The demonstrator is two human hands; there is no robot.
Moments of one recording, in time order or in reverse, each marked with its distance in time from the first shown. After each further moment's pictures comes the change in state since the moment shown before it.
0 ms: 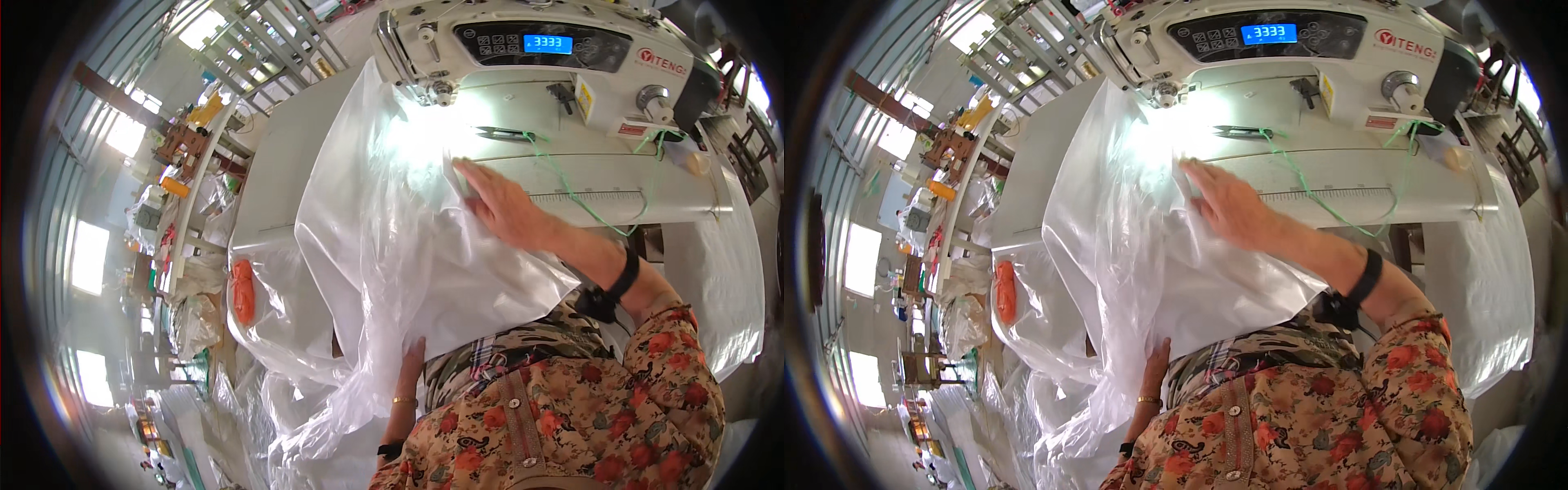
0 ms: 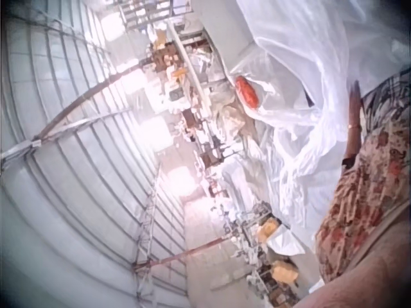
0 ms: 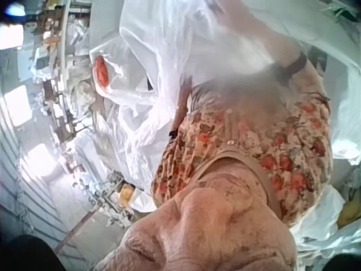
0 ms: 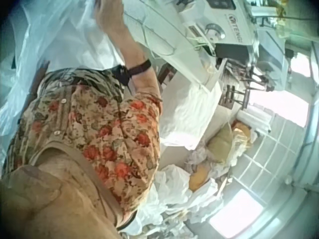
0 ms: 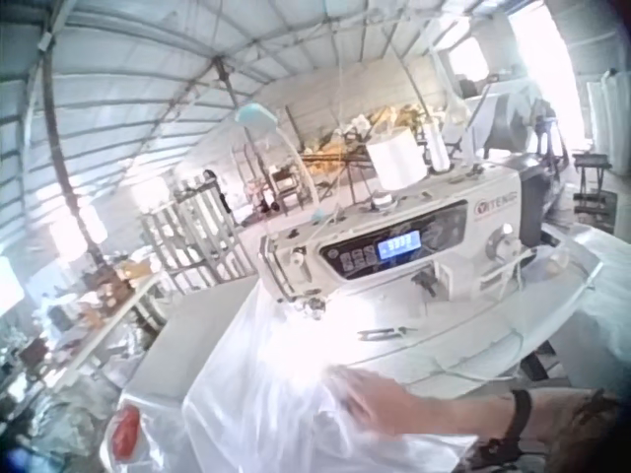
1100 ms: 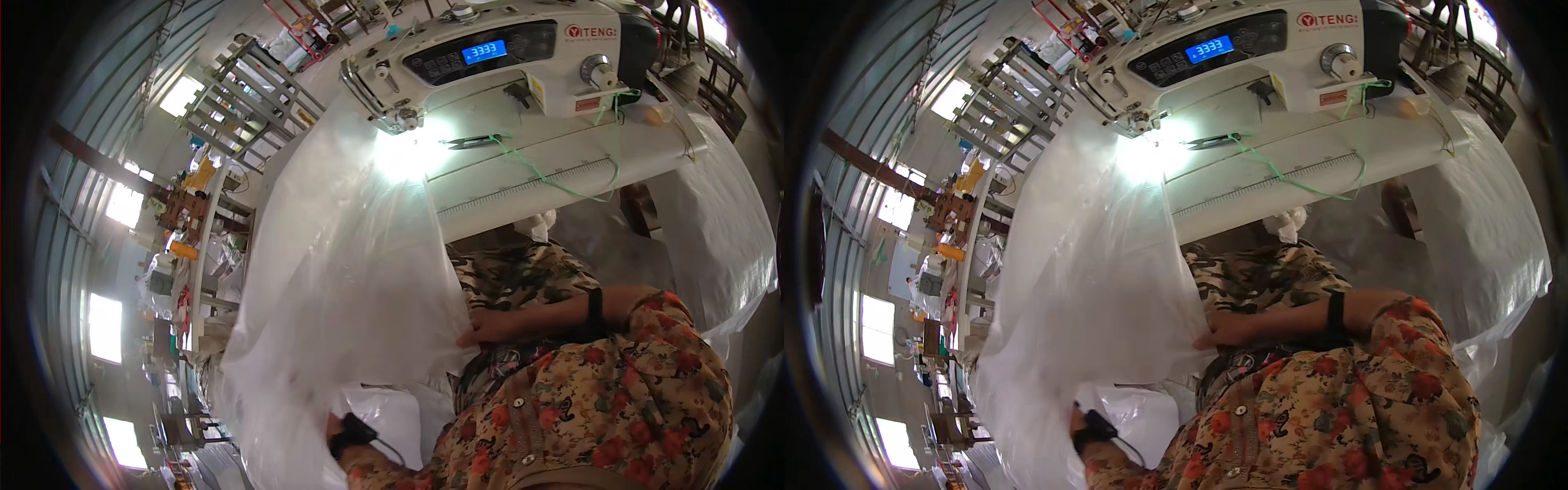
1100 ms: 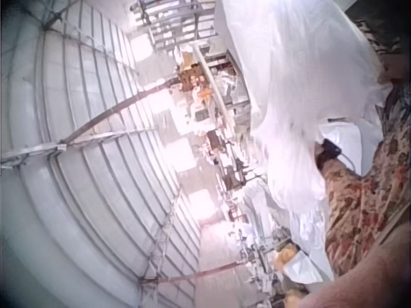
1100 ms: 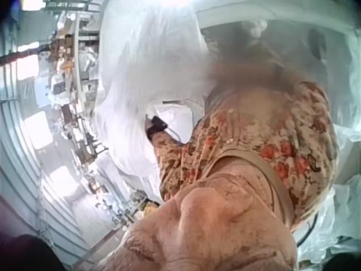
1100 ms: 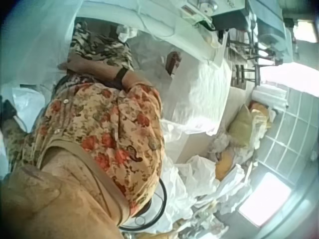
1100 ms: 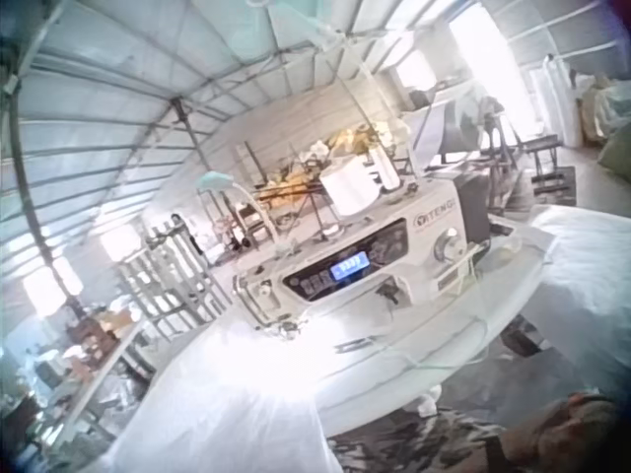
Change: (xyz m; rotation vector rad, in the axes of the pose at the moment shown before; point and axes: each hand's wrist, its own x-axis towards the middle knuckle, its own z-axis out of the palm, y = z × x) left_hand 0.089 -0.008 -0.183 0.406 0.204 0.091; right_hand -0.136 -0.077 0.090 1.040 -0.755 0.857
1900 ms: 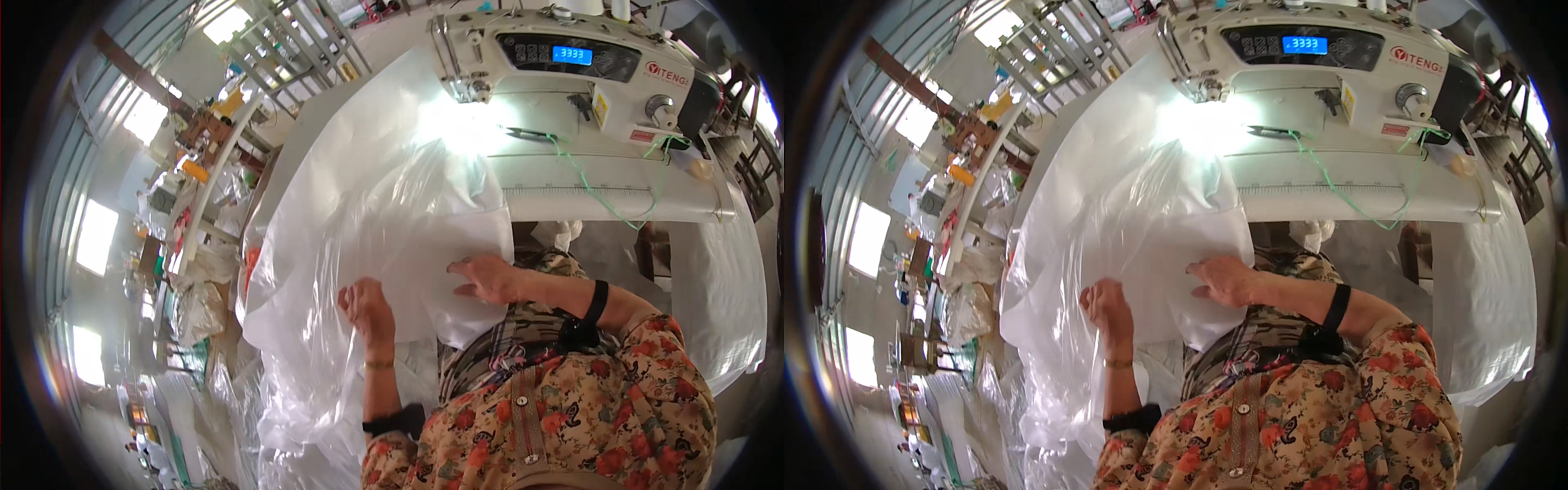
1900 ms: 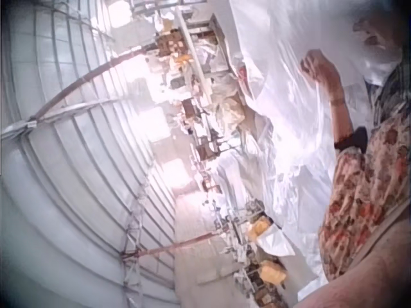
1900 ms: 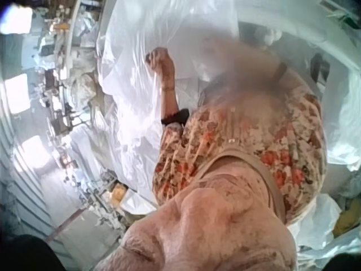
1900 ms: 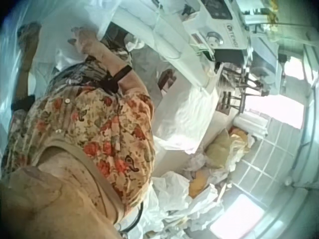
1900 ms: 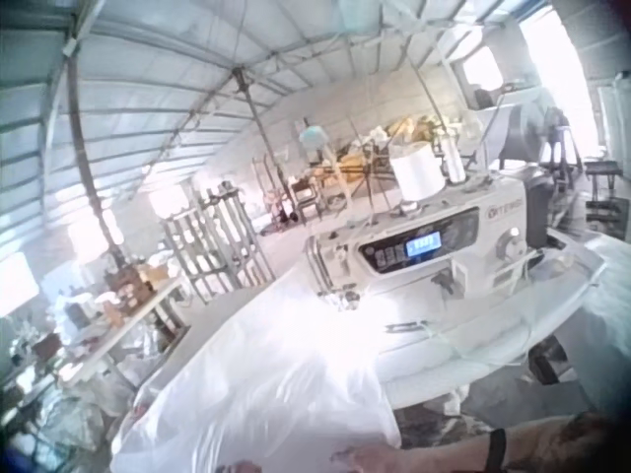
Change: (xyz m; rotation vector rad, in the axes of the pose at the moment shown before) left_hand -0.039 0.182 0.005 0.334 0.537 0.590; right_hand 0.029 -0.071 -0.024 -1.114 0.139 -0.309
